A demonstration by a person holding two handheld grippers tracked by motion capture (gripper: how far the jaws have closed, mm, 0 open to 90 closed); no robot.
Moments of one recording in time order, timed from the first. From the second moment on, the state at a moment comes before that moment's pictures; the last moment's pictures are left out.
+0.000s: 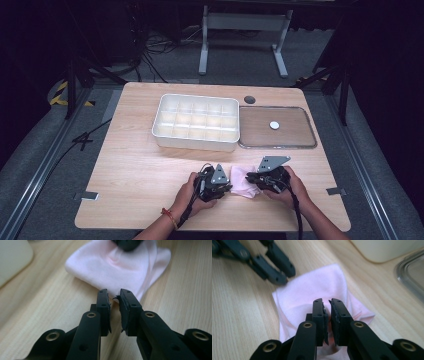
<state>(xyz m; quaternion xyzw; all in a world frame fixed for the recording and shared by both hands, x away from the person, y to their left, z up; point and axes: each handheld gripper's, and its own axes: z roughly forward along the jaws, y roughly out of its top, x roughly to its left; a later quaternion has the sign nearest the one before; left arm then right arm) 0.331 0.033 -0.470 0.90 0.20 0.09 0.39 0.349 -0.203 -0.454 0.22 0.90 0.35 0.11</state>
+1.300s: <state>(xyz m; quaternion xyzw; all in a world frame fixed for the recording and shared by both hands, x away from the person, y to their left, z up) 0.347 0.043 -0.476 0.87 0.30 0.05 0.39 0.353 -0.215 -0.465 0.24 0.90 0.34 0.11</state>
